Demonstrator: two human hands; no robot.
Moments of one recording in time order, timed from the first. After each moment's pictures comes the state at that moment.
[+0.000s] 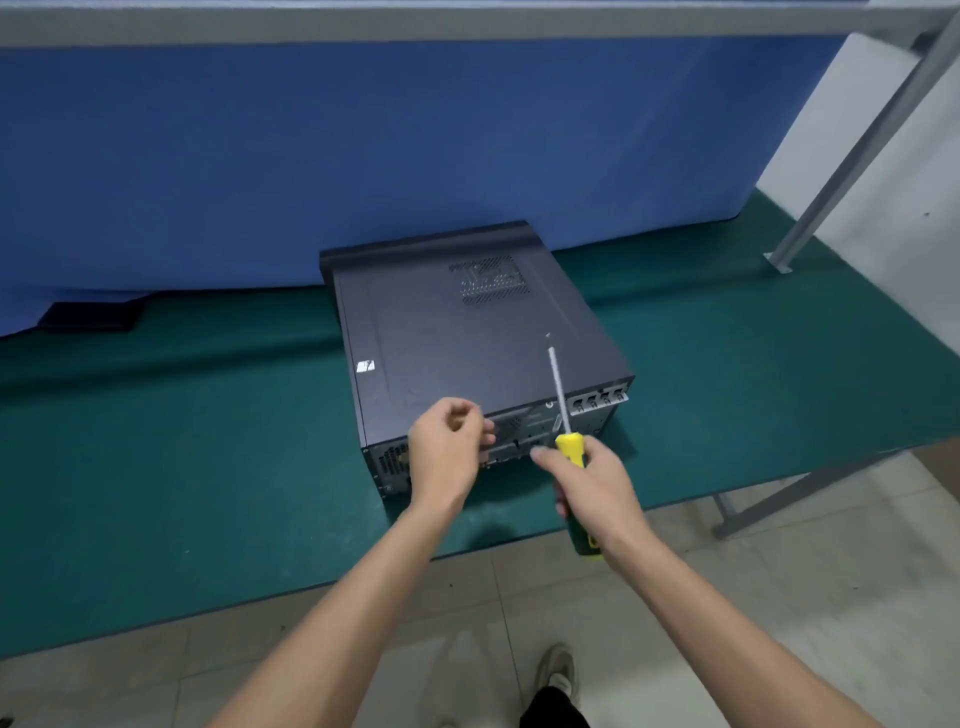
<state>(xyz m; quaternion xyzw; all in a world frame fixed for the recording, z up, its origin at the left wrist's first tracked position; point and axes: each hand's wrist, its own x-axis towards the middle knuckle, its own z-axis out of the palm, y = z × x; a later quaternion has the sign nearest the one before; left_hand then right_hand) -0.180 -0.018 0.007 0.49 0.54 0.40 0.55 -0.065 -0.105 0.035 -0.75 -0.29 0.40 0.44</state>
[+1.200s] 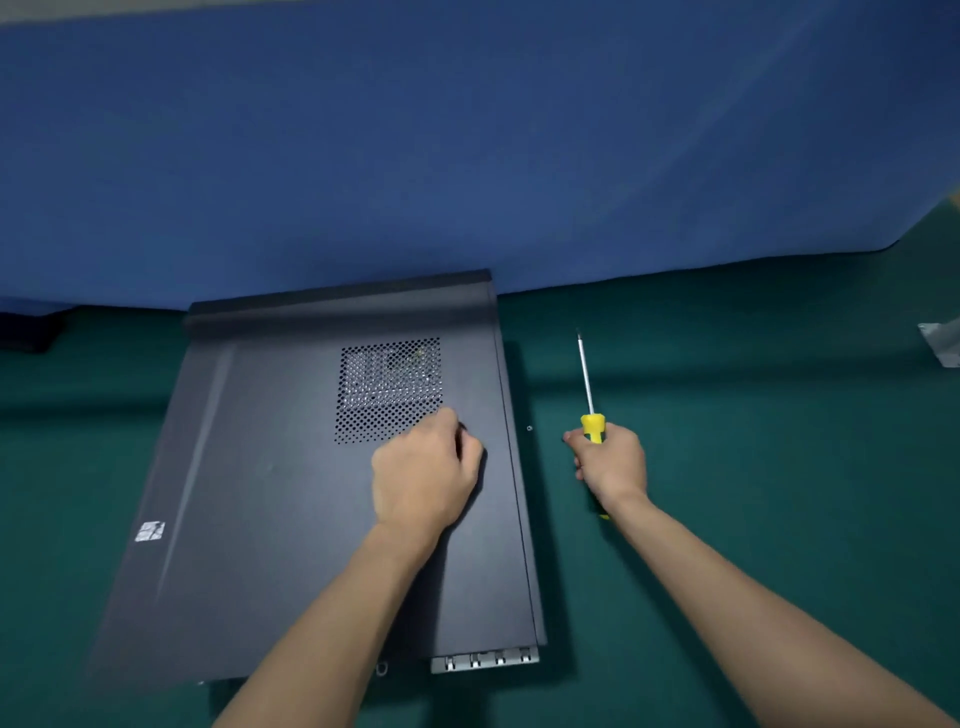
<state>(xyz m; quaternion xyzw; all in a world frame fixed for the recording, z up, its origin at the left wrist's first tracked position) 0.027 0.163 -0.024 0.73 0.67 0.12 0.05 0.211 0.159 -0.082 -0.80 -0.29 0.42 0.33</state>
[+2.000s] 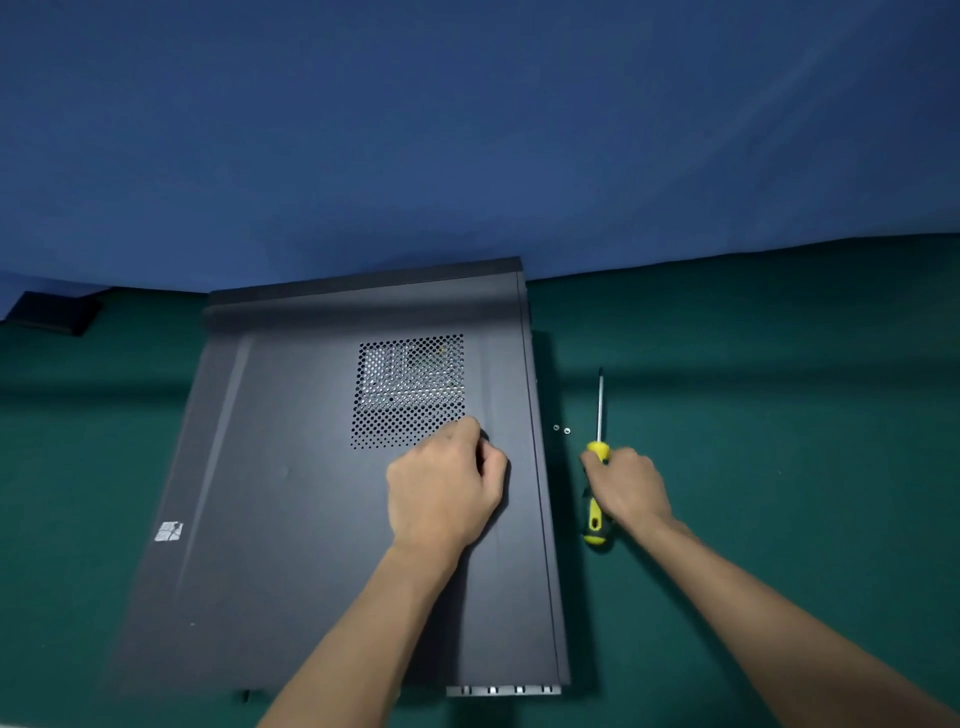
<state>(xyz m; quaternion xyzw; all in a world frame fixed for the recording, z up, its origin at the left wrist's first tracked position) 0.030 0.164 -0.019 0.73 0.66 0.15 0.05 0.210 0.167 -0.120 -0.81 -0.42 0.40 0.10</state>
